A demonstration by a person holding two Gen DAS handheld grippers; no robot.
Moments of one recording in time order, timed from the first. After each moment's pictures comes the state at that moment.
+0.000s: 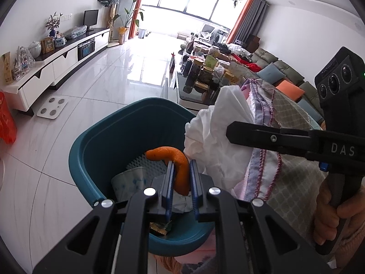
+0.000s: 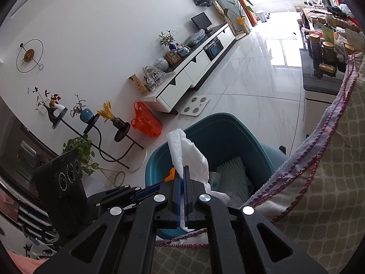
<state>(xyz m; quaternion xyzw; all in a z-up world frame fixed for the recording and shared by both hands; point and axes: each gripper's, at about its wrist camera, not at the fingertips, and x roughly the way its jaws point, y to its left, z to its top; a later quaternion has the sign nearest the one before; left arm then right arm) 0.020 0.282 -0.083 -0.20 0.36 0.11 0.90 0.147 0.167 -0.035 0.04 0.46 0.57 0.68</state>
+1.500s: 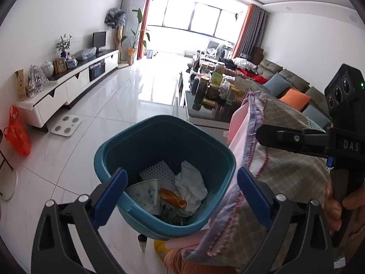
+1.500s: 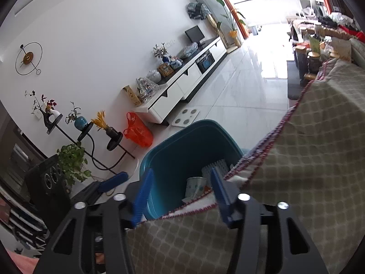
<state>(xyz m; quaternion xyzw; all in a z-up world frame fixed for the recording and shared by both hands) -0.022 0.260 -0.055 -0.16 0.30 0.16 0.93 0.135 0.113 -0.023 0.04 0.42 0.54 0.73</state>
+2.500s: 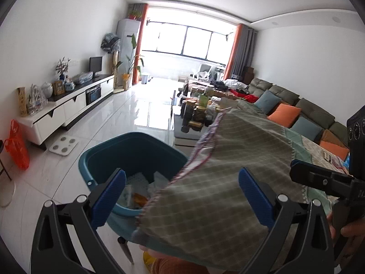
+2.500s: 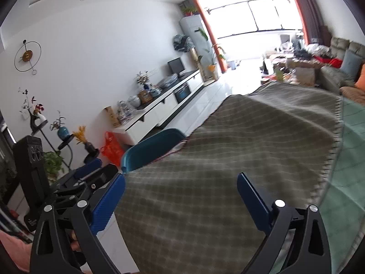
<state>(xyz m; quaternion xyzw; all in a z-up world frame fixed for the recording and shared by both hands) -0.057 0.183 -0.032 -0.13 0.22 0.15 0.95 0.089 -0.018 -0.016 0.04 0.32 0.47 0.82</state>
